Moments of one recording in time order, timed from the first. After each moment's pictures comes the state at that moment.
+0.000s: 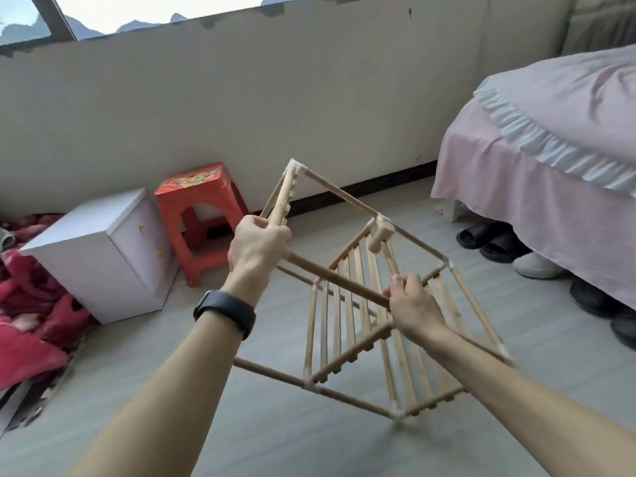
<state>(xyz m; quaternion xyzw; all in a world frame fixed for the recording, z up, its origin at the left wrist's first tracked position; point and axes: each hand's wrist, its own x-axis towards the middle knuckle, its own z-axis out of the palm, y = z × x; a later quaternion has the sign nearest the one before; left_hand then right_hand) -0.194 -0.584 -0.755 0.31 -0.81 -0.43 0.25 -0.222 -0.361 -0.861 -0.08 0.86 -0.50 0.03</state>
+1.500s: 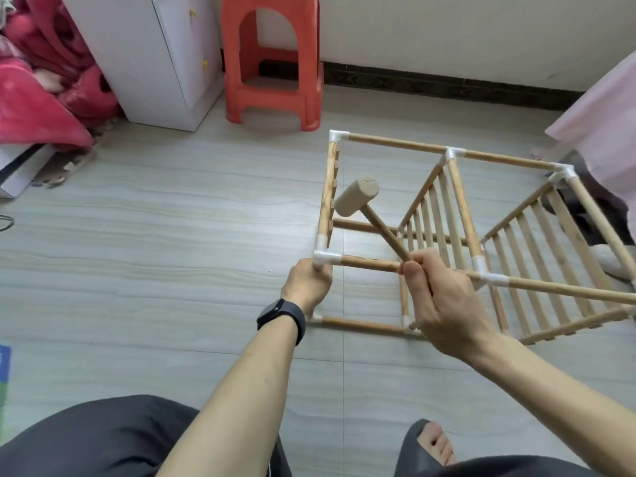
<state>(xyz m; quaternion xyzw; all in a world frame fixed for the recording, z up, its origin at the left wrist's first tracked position) -0.098 -0.618 -1.049 0.41 -0.78 -0.48 0.00 -0.162 -0.413 -0.946 -0.45 0.82 -0.36 0.02</state>
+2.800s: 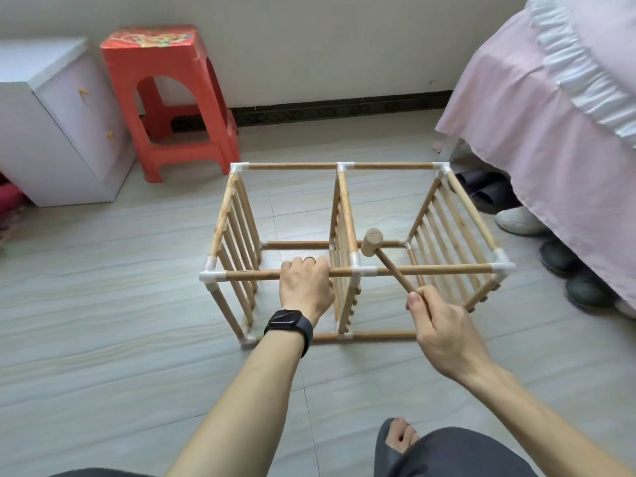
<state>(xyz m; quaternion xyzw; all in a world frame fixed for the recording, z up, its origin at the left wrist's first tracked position) -0.180 -0.517 -0.997 0.15 -0.99 -0.04 0.04 -0.176 -0.281 -0.968 -0.21 0.91 -0.34 0.01</state>
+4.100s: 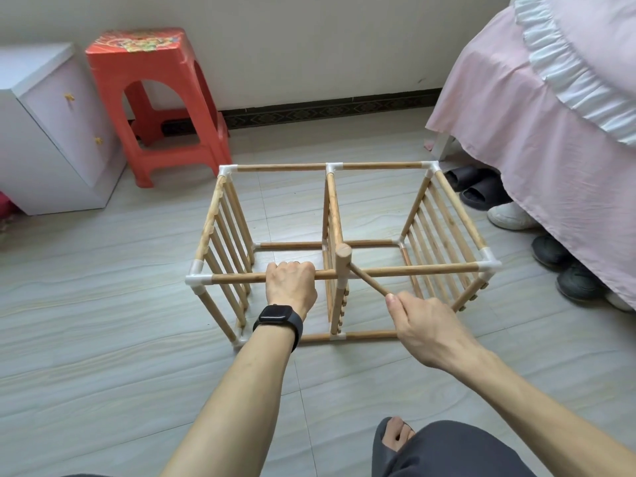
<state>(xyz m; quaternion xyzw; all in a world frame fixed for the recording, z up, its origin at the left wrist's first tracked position) -0.181 -0.523 -0.986 0.16 -0.99 0.02 -0.02 -0.184 -0.289 -0.960 -0.22 0.95 -0.20 0.10</state>
